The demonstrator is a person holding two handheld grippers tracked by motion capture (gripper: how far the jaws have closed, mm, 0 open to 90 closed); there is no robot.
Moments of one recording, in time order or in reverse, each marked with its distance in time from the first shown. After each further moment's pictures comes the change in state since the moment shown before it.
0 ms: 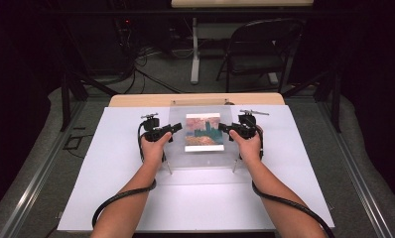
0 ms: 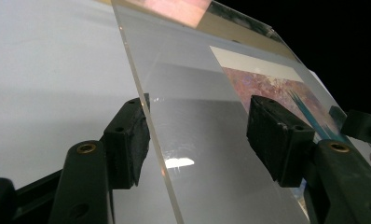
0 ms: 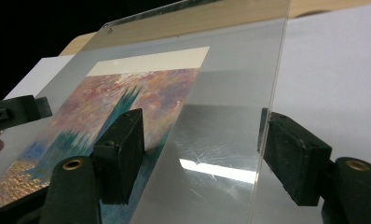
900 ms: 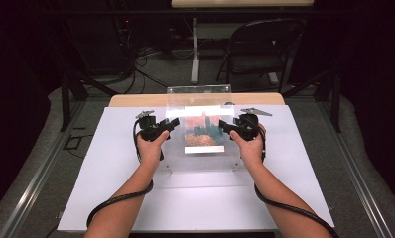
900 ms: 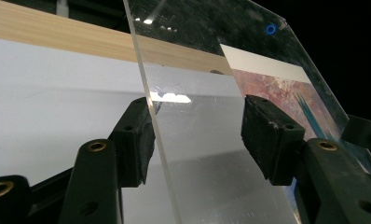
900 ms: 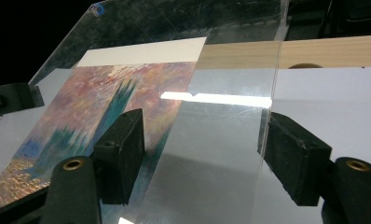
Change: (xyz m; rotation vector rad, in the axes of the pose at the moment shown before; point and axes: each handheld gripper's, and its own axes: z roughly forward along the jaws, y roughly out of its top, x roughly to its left) left arm -0.019 0.007 -0.027 -0.107 -0.022 0.077; right arm 0.022 0.006 -0.029 -0.115 -0.008 -0.110
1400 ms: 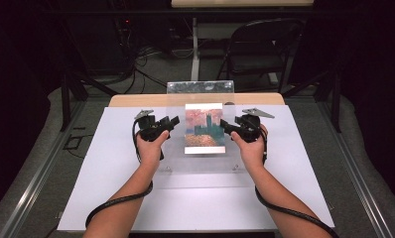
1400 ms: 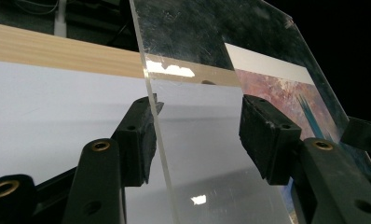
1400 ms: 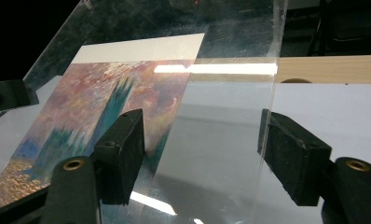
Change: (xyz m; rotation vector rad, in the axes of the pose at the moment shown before) left arm -0.010 0.002 -0.009 -0.049 -0.014 0.039; right arm 0.008 0.001 -0.015 -0.048 -0.022 -0.036
